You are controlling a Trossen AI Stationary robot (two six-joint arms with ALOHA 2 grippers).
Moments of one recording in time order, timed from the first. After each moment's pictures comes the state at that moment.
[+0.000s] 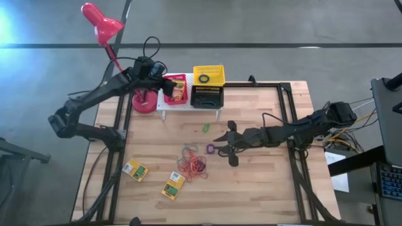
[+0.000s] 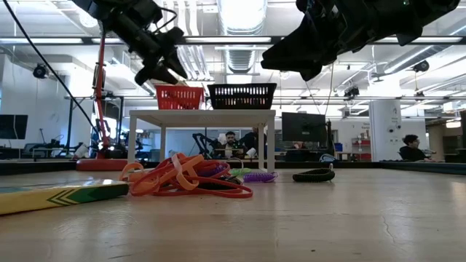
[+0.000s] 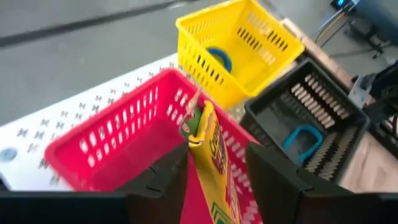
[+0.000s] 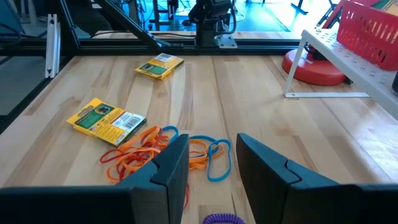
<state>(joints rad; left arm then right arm) 0.74 1.27 1.08 -0.46 0.19 -0.29 0.18 1.42 0.65 0.43 0.19 0.10</state>
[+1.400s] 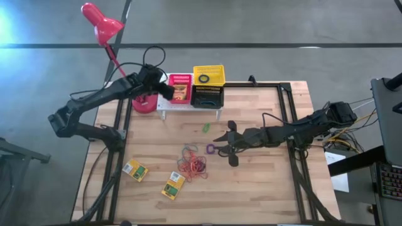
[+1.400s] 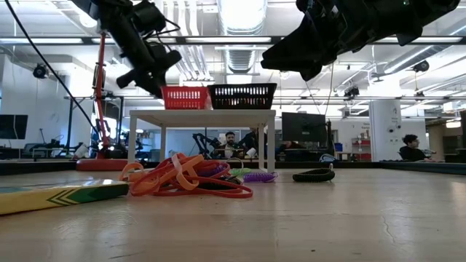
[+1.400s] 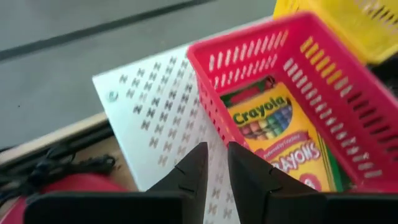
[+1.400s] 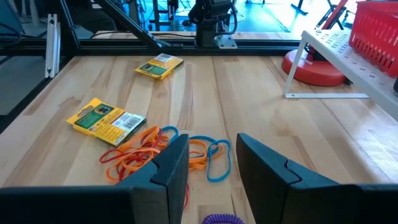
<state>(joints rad) 0.68 1.27 1.01 -0.53 -0.16 -0.35 0.18 1.42 0.65 0.43 0.19 0.09</state>
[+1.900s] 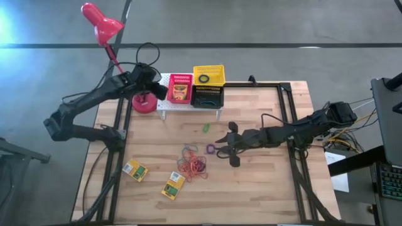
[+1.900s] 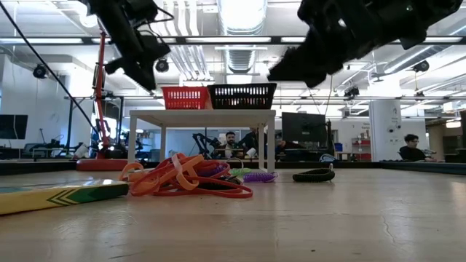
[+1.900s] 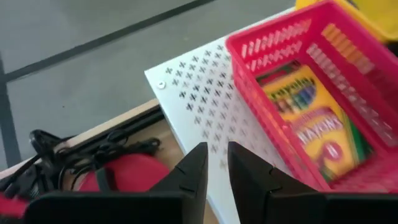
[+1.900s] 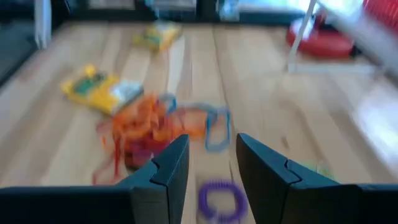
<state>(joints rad) 0.66 1.18 1.07 -0.75 -0.26 -0.28 0.18 1.42 0.64 0.34 0.19 0.10</state>
